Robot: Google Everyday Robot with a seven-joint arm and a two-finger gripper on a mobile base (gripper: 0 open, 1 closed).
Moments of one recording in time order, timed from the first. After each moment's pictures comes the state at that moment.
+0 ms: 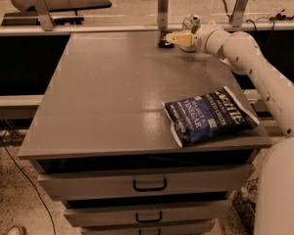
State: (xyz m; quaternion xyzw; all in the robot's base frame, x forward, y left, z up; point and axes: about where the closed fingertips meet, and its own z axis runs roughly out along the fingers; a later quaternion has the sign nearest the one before) arm 0.903 -0.185 0.902 -0.19 0.71 0.11 0.67
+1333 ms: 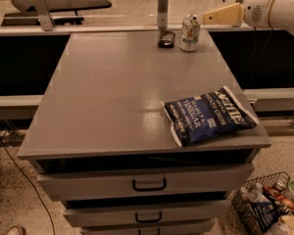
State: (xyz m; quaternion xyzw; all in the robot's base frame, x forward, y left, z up) arm 0.725 -0.209 1.046 -0.30 0.69 0.14 0.64
